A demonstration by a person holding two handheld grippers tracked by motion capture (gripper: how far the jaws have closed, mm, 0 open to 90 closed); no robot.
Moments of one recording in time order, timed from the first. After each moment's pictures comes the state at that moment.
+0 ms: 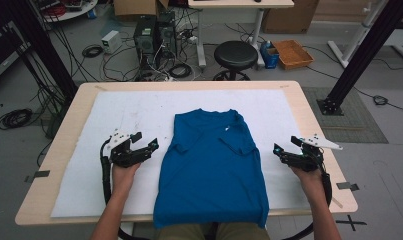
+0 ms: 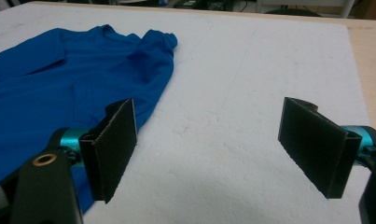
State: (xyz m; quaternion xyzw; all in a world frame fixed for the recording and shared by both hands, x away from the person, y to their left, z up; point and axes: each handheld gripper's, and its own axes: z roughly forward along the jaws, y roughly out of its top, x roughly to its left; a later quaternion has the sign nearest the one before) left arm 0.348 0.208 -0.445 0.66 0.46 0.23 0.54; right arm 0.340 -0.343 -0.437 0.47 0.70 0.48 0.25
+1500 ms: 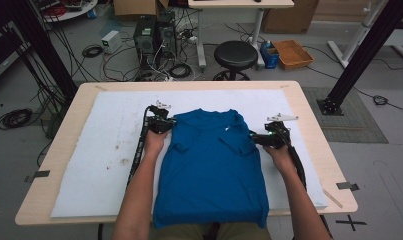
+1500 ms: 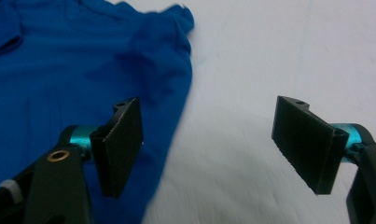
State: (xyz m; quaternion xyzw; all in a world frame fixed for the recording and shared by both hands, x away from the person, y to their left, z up) left arm 0.480 0.132 -0.450 0.77 0.48 0.21 0.38; right arm 0.429 -0.270 -0.440 0.48 0.76 0.39 0.21
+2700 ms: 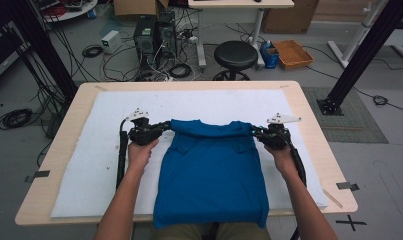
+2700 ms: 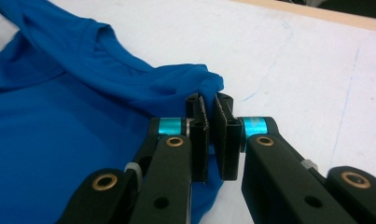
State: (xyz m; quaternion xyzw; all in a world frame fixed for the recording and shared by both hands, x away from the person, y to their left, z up) left arm 0.399 0.171 -0.422 0.70 0.44 0.12 0.56; right arm 0.402 -0.270 -0.422 0.40 0.77 0.45 0.19
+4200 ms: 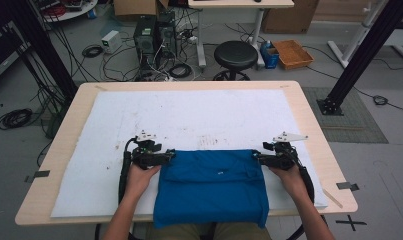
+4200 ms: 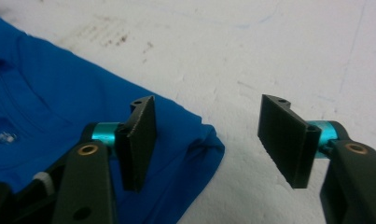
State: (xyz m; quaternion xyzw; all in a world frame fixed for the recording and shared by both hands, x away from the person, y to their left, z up) left arm 0.357 0.153 -0.452 0.75 0.49 0.13 0.43; right arm 0.357 -0.283 -0.443 0.44 0.78 0.42 0.16
